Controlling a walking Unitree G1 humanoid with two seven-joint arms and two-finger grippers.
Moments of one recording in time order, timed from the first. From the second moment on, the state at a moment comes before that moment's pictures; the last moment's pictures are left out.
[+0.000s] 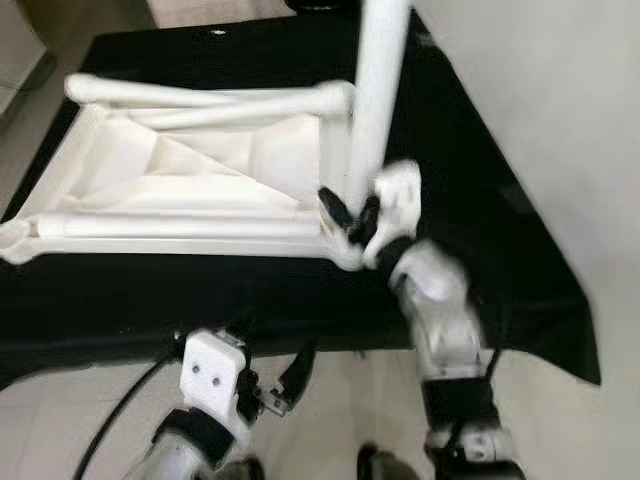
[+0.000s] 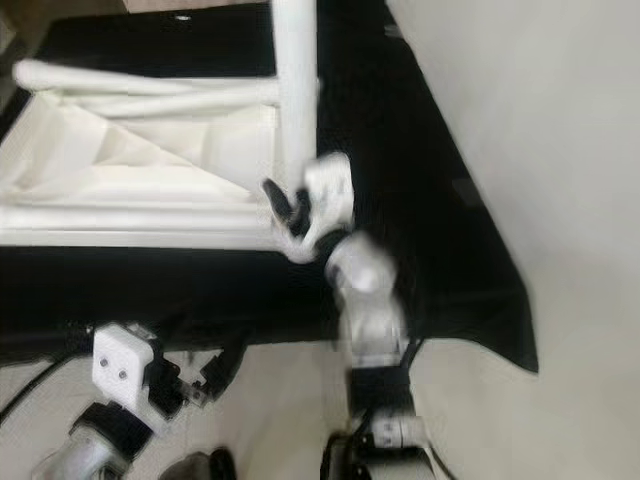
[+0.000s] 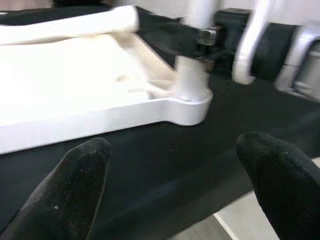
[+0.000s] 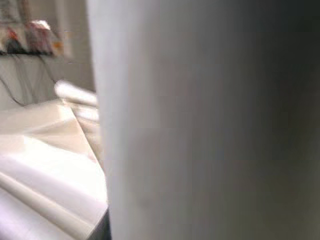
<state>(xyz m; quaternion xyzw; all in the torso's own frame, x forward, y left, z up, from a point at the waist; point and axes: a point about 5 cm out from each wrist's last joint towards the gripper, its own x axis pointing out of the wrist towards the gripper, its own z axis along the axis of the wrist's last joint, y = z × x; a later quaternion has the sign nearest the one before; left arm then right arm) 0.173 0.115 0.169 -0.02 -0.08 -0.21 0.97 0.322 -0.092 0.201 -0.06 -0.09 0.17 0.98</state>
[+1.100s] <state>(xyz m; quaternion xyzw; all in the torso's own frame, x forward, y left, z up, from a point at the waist) 0.211 0.124 0.147 -0.01 -0.07 -0.20 0.98 0.292 -0.137 0.151 -0.10 0.02 0.13 0.99</state>
